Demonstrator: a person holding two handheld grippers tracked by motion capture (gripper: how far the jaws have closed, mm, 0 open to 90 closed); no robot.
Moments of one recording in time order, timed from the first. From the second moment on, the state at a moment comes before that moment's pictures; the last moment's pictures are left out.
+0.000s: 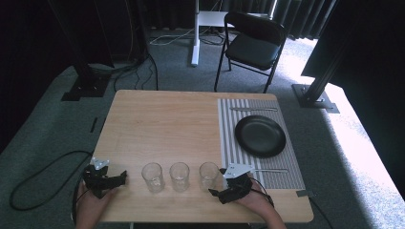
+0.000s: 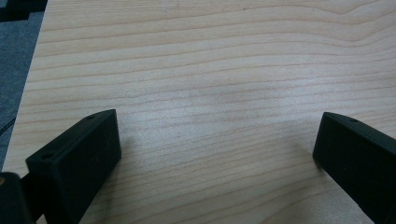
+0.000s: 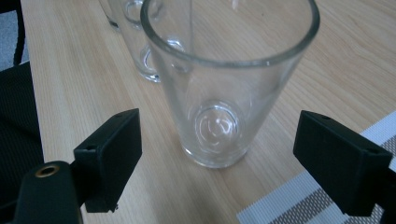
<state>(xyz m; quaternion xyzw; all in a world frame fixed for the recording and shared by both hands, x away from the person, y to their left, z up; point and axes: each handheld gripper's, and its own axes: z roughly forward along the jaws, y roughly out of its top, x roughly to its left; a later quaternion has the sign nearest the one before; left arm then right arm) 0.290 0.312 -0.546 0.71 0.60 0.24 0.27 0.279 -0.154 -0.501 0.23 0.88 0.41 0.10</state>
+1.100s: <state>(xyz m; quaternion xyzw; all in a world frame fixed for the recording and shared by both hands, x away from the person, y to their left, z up) 0.290 0.312 -0.546 0.71 0.60 0.24 0.28 0.290 -0.134 -0.495 0.22 0.87 0.44 0.11</state>
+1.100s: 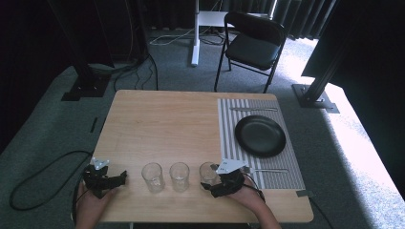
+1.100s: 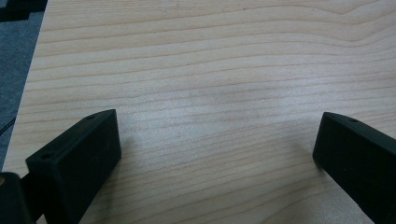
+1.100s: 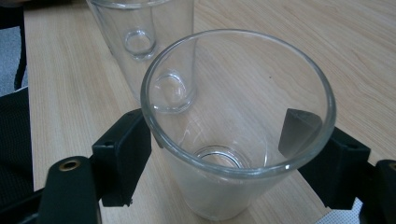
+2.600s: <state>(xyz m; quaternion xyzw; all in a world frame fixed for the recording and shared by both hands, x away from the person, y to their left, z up) 0.290 0.312 -0.546 0.71 0.60 0.24 0.28 0.306 -0.134 -0.478 0.27 0.86 0.41 0.16</state>
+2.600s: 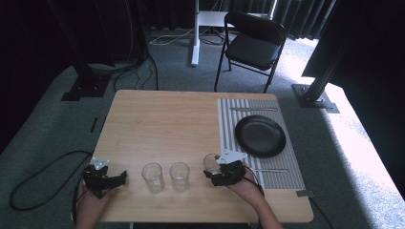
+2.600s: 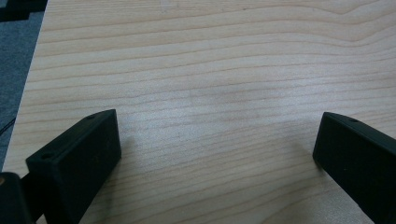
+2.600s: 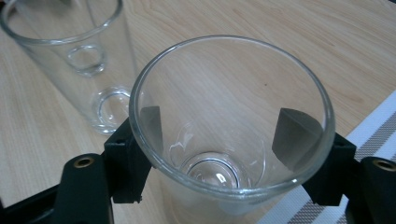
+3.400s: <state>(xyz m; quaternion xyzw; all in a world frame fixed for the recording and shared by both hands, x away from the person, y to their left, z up) 0.290 0.312 -0.546 0.71 0.60 0.24 0.28 0.341 -0.148 -0.469 0.33 0.83 0.41 0.17</state>
